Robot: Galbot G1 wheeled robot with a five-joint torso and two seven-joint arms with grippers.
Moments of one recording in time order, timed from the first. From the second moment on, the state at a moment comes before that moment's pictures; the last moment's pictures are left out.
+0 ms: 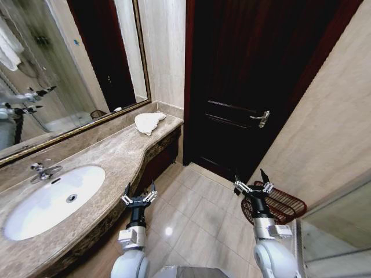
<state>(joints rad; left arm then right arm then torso) 1.79 -1.61 -0.42 -2.22 0.08 -0.17 -0.22 -1.65 1.44 0.60 2.20 0.14 0.26 0.01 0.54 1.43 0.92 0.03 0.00</state>
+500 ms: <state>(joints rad) 1.79 -1.61 -0.41 -2.21 0.08 -0.17 -0.23 -1.66 1.44 0.61 2.19 0.15 0.27 0.01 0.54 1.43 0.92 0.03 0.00</state>
